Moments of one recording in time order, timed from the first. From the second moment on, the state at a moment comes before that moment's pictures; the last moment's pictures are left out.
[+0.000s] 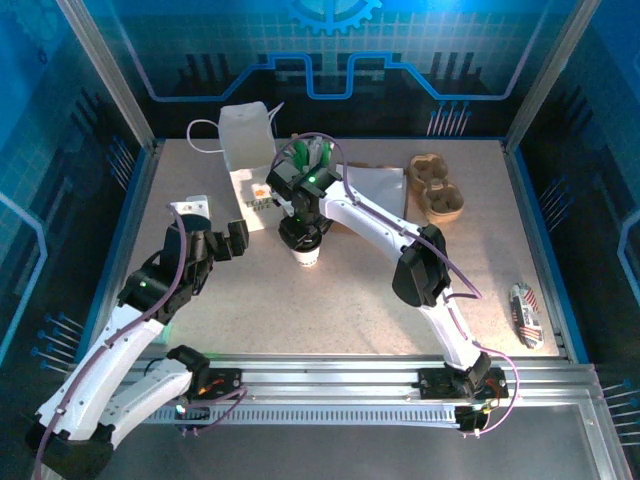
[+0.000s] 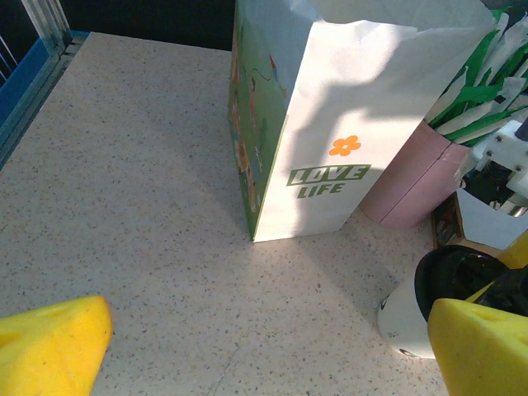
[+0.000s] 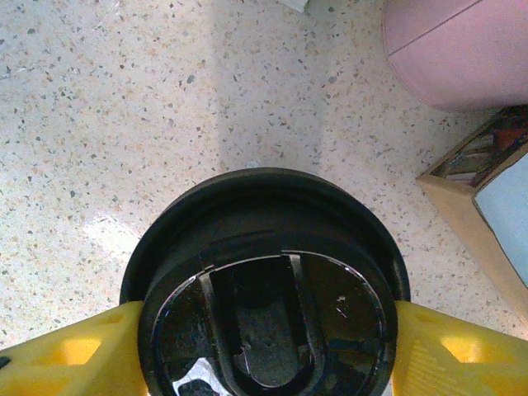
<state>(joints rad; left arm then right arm) -0.40 0.80 0.89 -0.66 -0.38 -0.39 0.83 2.26 2.26 -1.31 0.08 0.13</state>
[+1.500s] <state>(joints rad) -0.38 0.80 0.89 -0.66 -0.36 -0.39 0.84 2.31 2.35 -1.38 0.11 0.11</state>
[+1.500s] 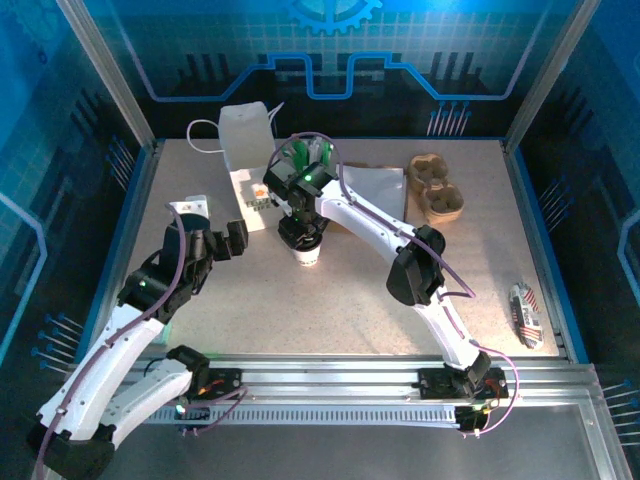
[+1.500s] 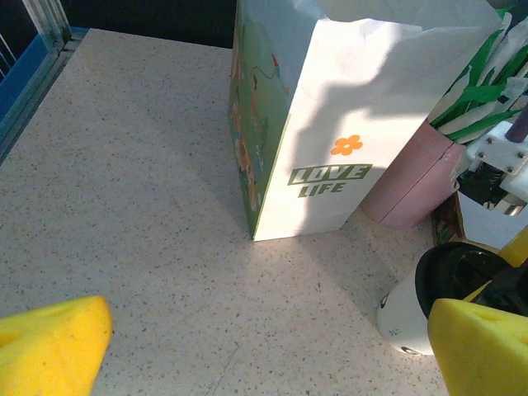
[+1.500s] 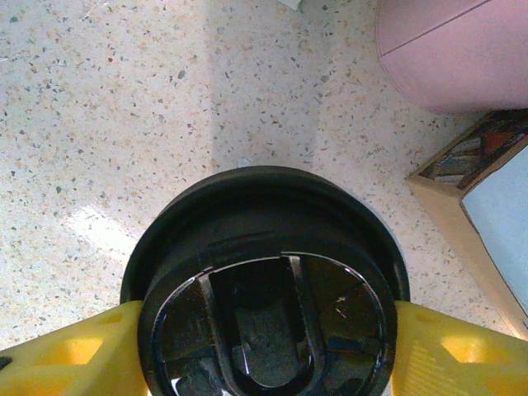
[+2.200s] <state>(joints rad) -0.38 0.80 0.89 -0.66 -0.36 -0.39 0.84 2.21 2.16 -1.23 0.10 0.11</state>
